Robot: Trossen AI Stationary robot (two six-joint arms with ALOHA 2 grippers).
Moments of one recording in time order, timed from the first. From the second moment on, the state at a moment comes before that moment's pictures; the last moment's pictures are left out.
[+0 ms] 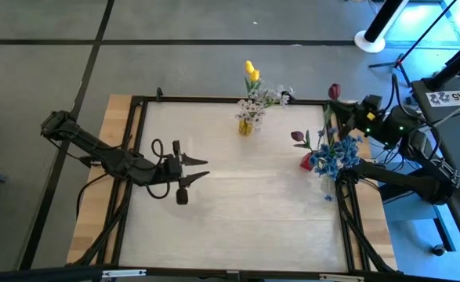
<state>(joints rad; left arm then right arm) -0.44 1.11 0.77 0.19 -0.70 -0.02 -0.47 0.41 0.87 -0.51 0.16 0.31</state>
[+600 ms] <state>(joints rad) -0.43 1.11 0.77 0.19 -0.70 -0.02 -0.47 0.41 0.77 -0.53 0.04 0.15</state>
